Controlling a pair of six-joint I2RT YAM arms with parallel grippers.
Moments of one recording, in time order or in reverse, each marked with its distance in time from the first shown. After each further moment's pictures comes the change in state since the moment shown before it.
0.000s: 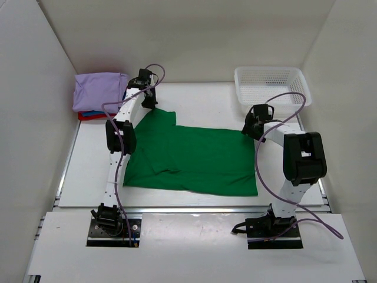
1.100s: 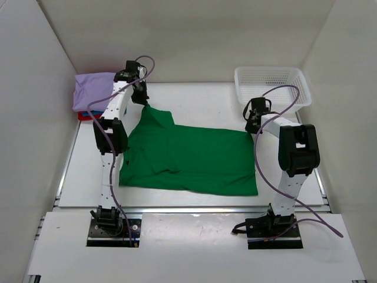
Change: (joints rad) left arm 0.062 -0.170 -0.113 -0.077 0.085 0.013; right arm 0.004 0.155 0.201 -0.079 0.031 -0.069
